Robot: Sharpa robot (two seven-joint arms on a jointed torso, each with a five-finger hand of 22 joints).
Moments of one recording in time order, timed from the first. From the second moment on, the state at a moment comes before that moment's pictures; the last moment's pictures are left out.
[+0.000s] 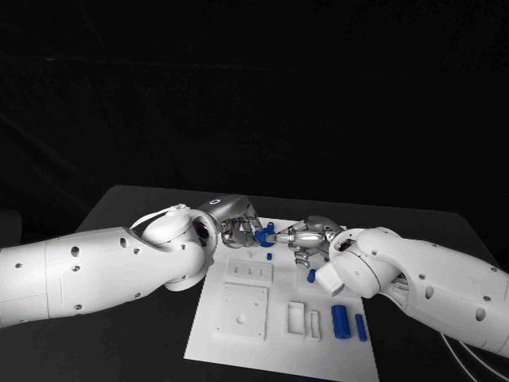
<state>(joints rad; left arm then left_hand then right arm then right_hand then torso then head) 1.45 -0.72 -0.22 1.59 -1.34 -0.39 -0.33 1.44 -0.08 0.29 0.04 0.15 1.22 0.07 0.06 0.03 1.41 0.00 0.07 0.07 1.35 -0.07 0.95 0.42 0.02 1.27 -0.09 0.16 1.31 1.11 -0.64 0.18 1.47 -0.62 -0.32 -0.36 1.23 -0.14 0.15 0.03 0.37 1.09 0.09 0.07 0.06 1.27 -0.01 1.06 1.15 1.44 -0.08 1.04 1.01 0.08 1.46 -0.10 0.79 1.31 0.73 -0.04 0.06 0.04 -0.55</state>
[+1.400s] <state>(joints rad) 1.45 -0.71 -0.22 1.60 -1.34 -0.38 -0.33 1.44 -0.08 0.28 0.04 0.16 1.22 0.07 0.06 0.03 1.41 0.00 0.07 0.07 1.35 -0.07 0.96 0.43 0.02 1.27 -0.09 0.16 1.31 1.11 -0.61 0.18 1.46 -0.60 -0.32 -0.34 1.24 -0.04 0.32 -0.11 0.28 1.17 0.07 0.07 0.06 1.26 -0.02 1.07 1.16 1.44 -0.08 1.04 1.01 0.08 1.46 -0.10 0.79 1.31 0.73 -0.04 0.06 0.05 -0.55</state>
